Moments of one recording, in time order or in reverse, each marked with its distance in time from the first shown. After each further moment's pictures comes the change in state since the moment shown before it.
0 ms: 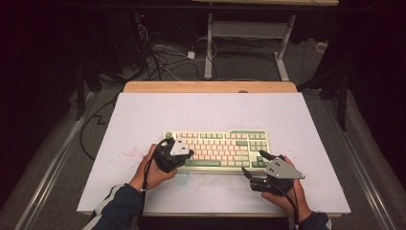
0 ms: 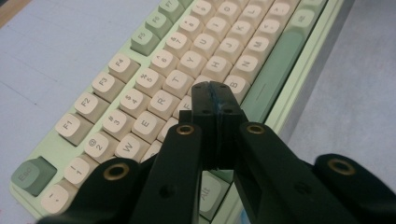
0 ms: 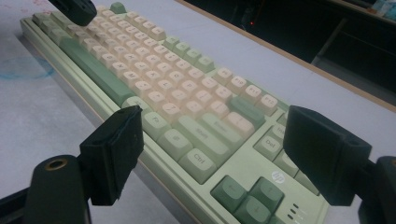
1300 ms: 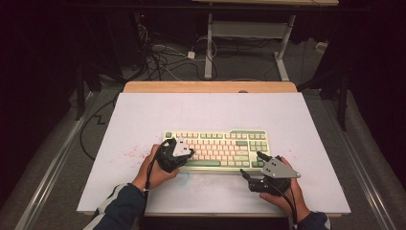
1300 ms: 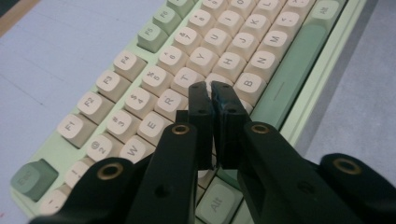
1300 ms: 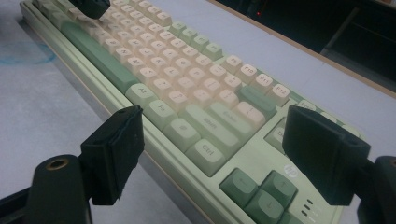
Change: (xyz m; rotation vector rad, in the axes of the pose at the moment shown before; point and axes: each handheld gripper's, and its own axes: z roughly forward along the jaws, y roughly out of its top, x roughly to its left) left arm 0.005 -0.004 0.007 -0.047 0.026 0.008; right arm 0.002 -0.004 0.006 0.038 0.016 -0.010
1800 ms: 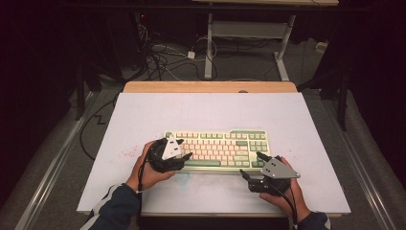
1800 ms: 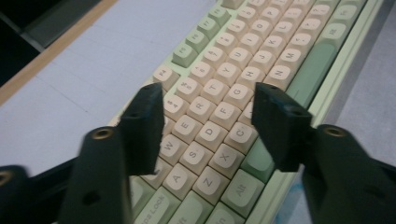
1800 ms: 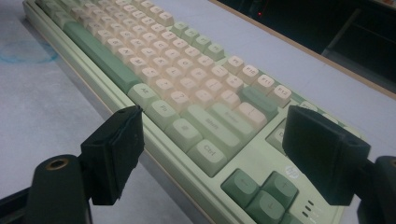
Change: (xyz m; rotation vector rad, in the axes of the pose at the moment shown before) left arm 0.007 0.002 -0.021 -0.126 0.016 0.028; right arm 0.001 0.001 0.000 0.002 0.007 -0.008
